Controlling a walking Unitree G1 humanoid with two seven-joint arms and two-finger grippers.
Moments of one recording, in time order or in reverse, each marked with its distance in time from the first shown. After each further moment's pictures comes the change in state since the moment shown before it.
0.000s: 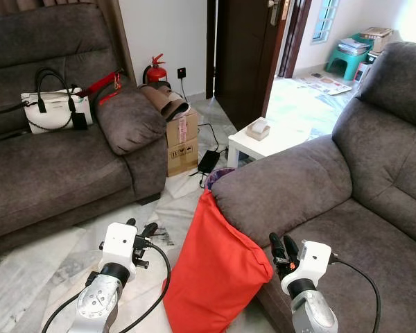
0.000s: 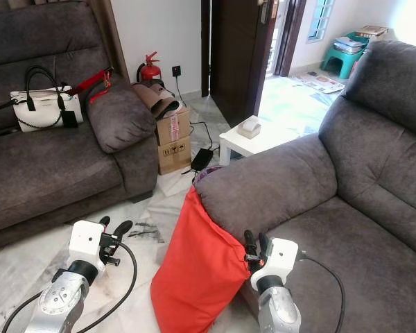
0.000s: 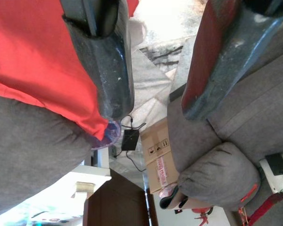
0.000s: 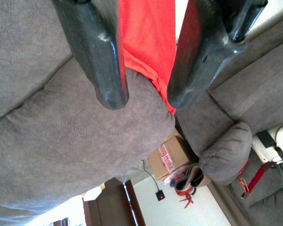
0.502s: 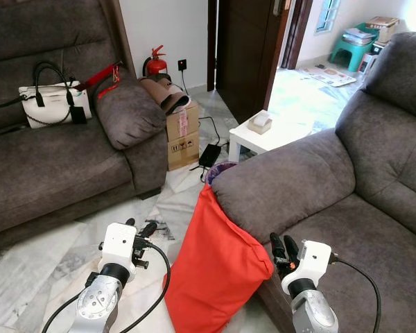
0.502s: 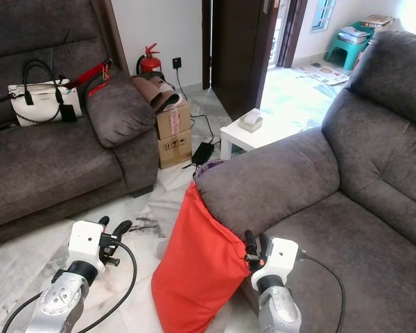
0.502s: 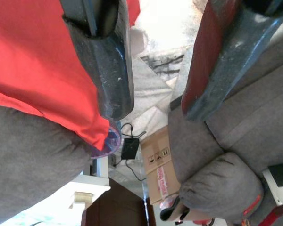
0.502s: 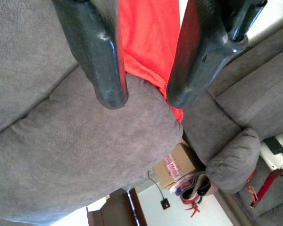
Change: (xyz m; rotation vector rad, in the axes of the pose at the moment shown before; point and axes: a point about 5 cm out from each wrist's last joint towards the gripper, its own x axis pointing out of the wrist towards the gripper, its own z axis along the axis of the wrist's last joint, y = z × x) left arm -0.002 -0.001 -0.003 -0.009 0.009 0.011; right arm 0.000 -0.001 0.000 -0.005 0.007 -0.010
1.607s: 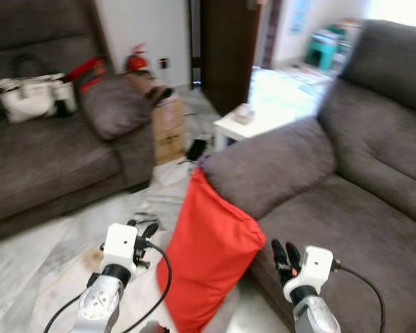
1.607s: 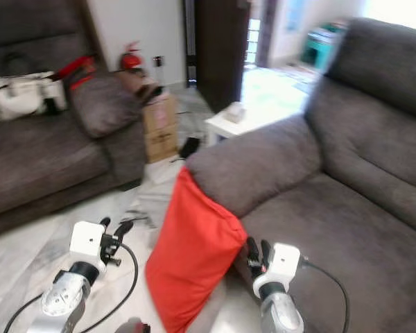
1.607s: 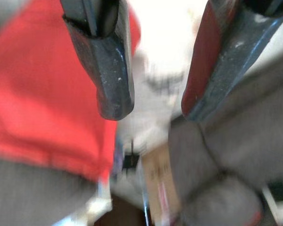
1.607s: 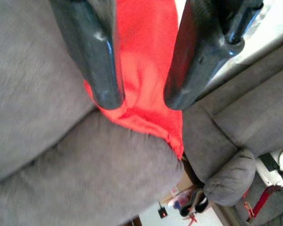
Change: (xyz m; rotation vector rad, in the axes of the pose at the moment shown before) left arm -0.007 0.001 -0.009 -0.009 0.033 0.012; right arm 0.000 0.000 -0.001 -0.007 0.016 0.004
